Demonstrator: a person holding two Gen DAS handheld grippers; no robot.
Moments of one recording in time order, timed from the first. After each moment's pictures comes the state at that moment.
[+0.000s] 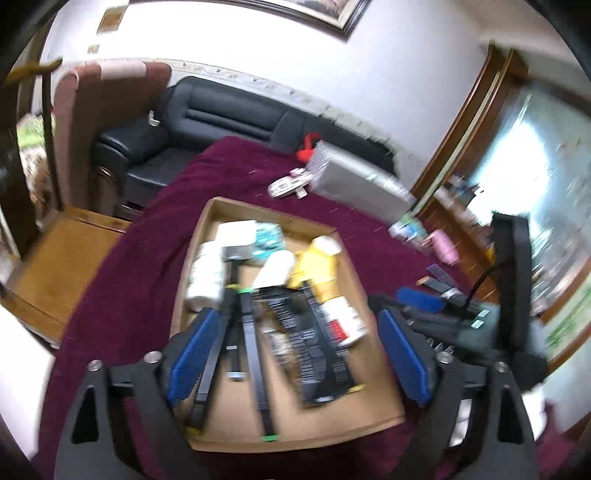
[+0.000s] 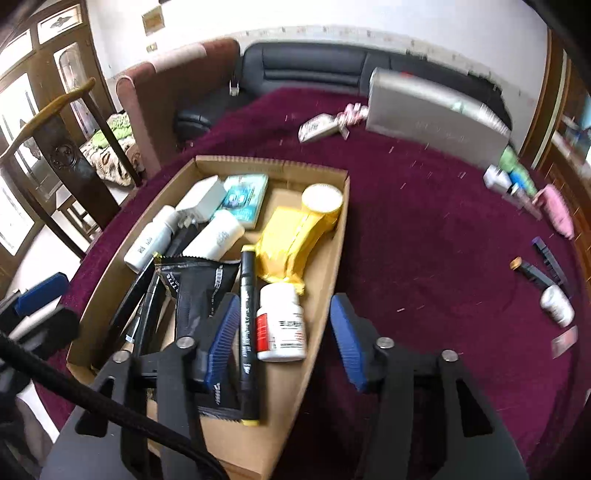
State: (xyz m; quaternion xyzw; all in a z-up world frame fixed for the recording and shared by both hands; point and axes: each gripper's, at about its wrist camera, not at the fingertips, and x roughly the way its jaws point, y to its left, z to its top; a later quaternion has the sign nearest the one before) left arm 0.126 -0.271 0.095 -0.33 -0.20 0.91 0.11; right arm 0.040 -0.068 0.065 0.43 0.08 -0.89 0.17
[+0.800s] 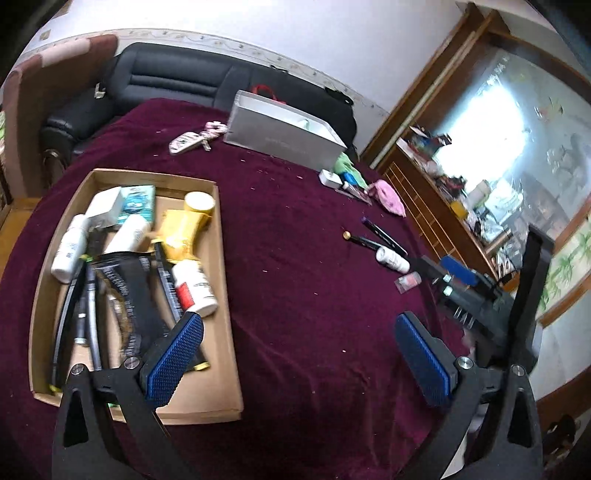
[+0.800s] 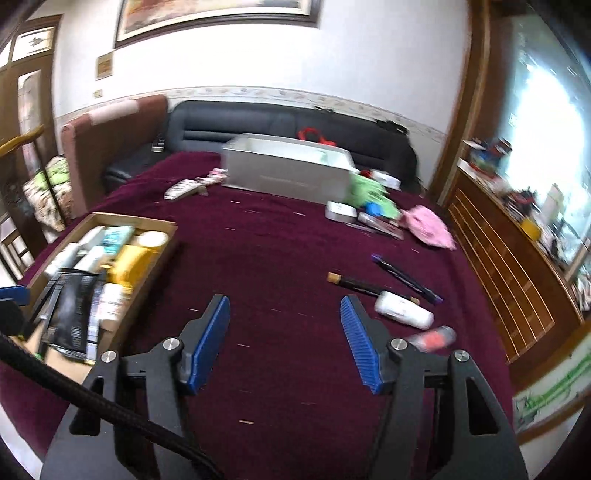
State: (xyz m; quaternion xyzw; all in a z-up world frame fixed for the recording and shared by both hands) left arm 0.107 -0.121 0.122 -0.42 -0.16 0.87 0.18; right arm 0.072 0.126 0.114 0.34 0.07 -0.94 0.02
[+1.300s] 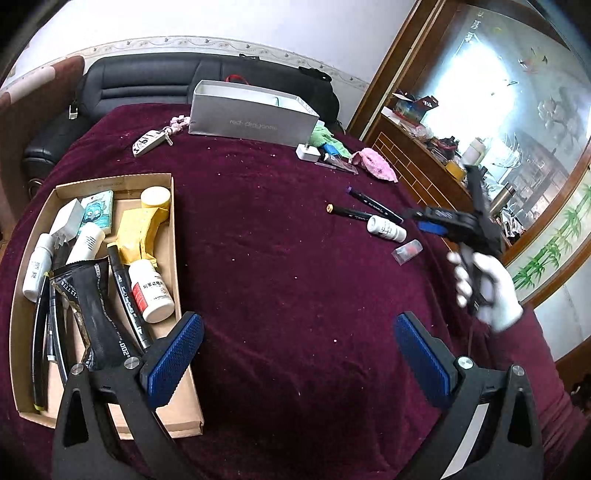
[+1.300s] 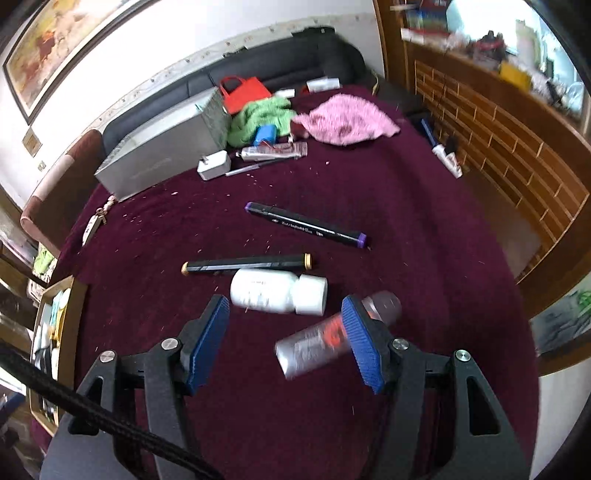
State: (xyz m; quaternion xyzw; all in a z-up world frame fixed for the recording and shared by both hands) left arm 0.102 -0.067 0.108 -0.43 -0.09 0.87 0.20; right arm -0.046 0.323 0.050 0.45 -0.14 -0.88 0.01
